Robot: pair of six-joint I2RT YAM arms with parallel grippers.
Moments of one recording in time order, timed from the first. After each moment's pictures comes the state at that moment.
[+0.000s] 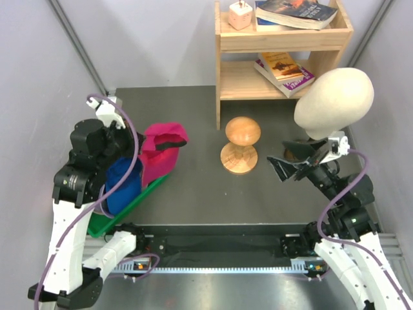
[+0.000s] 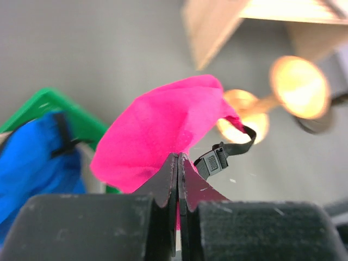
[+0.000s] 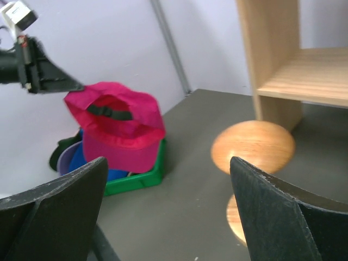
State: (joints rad) left arm -0.21 0.88 1.38 -0.89 0.06 -0.29; right arm 0.34 0.37 0.63 0.02 -0.39 0.45
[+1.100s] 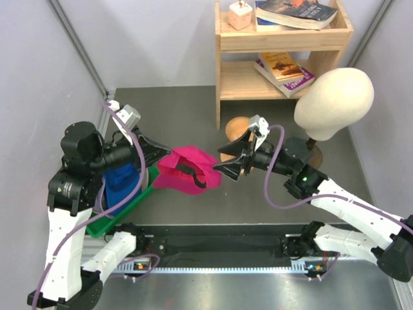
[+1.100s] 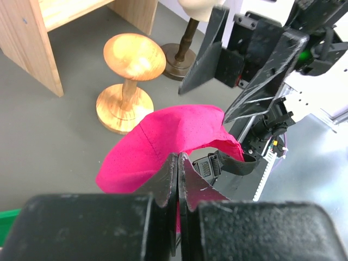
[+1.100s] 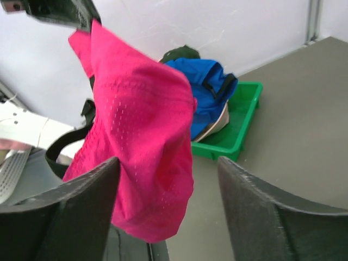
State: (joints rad) left arm -0.21 0.85 1.41 -0.82 0.81 -0.10; right arm 0.80 1.00 0.80 0.32 -0.50 0.35
